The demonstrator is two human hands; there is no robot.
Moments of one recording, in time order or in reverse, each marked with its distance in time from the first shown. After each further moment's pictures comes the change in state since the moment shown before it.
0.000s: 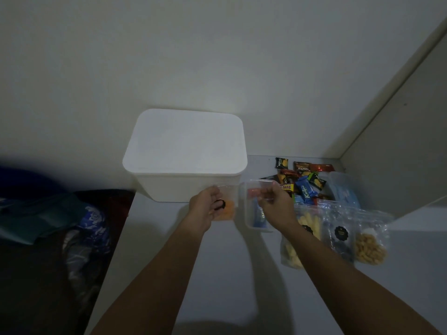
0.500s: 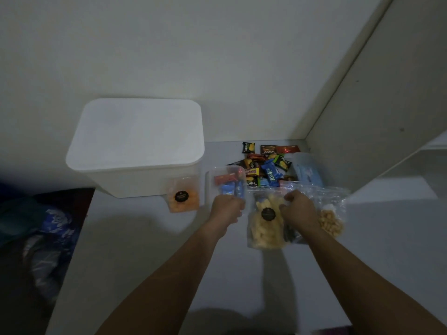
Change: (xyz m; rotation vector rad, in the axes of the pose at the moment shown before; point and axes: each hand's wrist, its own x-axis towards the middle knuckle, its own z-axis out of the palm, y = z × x) left_hand -0.023 -0.078 0.108 0.498 -0.166 0.040; right_hand -0.020 0.087 -0.110 -0.376 0.067 0.333
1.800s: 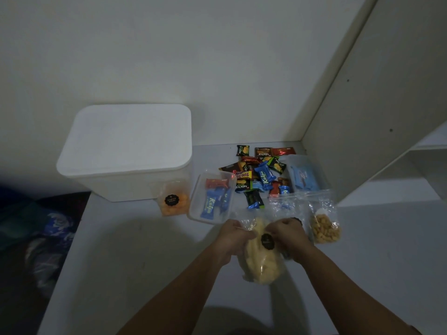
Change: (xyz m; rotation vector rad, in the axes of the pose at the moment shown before) left_hand -0.016 -0.046 0.043 0.022 -0.153 -0.111; right_hand -0.018 0.035 0.009 0.588 -0.314 0.280
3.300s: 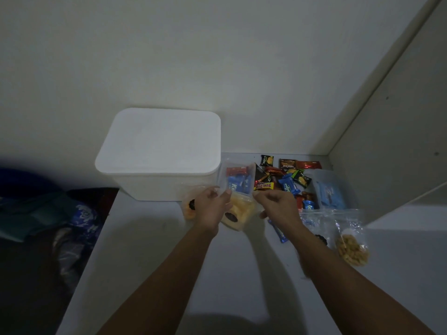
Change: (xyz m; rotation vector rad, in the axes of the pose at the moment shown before) left_hand -0.007 0.063 -0.085 -0.445 0.421 0.326; right_hand -0.007 -0.092 0.064 -0.031 -0.062 -0.503
